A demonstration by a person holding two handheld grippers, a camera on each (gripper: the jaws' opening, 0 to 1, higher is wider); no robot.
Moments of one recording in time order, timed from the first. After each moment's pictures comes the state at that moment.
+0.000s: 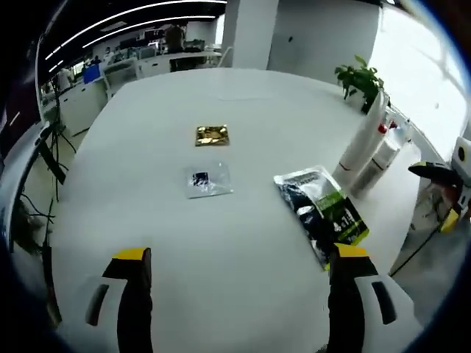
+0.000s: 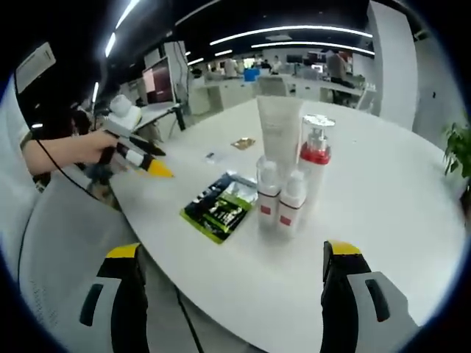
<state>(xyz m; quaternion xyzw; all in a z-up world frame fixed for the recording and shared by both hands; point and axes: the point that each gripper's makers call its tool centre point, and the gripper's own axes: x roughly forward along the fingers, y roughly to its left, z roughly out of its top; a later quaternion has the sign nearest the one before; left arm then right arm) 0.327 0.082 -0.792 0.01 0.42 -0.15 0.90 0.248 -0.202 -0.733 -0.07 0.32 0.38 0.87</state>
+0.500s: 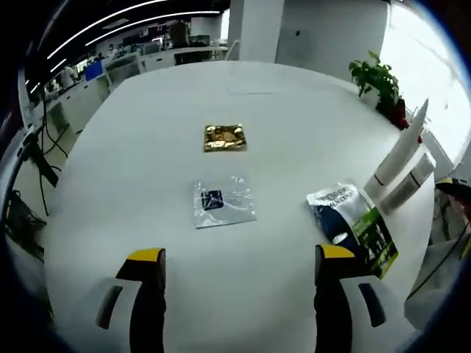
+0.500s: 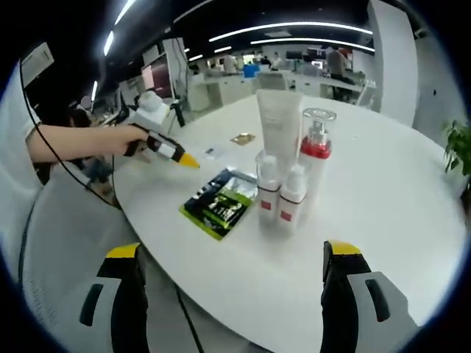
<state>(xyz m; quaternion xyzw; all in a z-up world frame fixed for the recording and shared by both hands) 0.379 0.085 -0.818 0.02 0.43 -0.13 0.89 0.247 -0.204 -0.738 -0.07 0.33 0.37 0.86</state>
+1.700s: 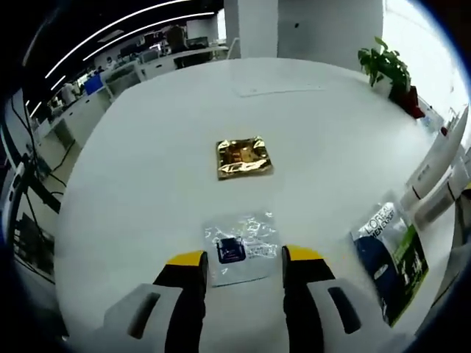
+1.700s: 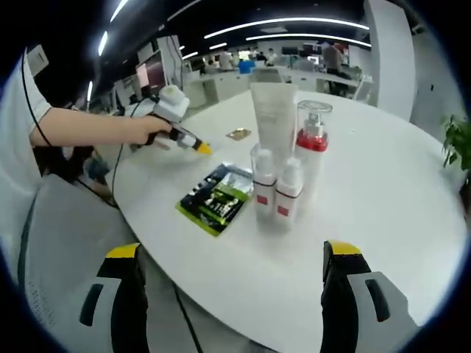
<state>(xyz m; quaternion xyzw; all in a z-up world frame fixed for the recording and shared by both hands) 0.435 0.095 -0.828 0.07 0.42 -0.11 0.90 0.248 -0.208 -0.744 -0.07 0.34 0.36 0.86</state>
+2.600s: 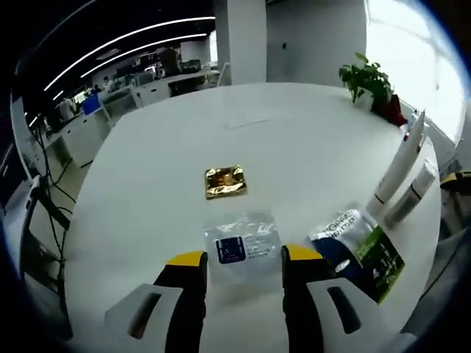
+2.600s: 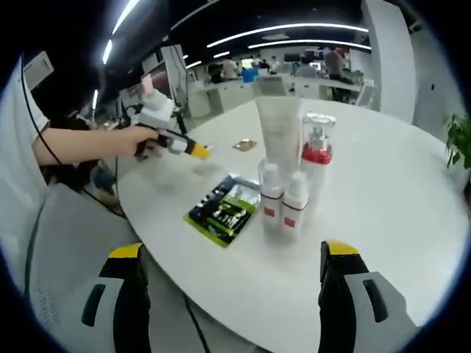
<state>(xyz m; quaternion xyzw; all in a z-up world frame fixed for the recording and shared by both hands) 0.399 0.074 -0.765 0.07 0.35 -0.15 0.92 0.247 -0.198 -0.730 -0.05 0.31 0.38 0.87</state>
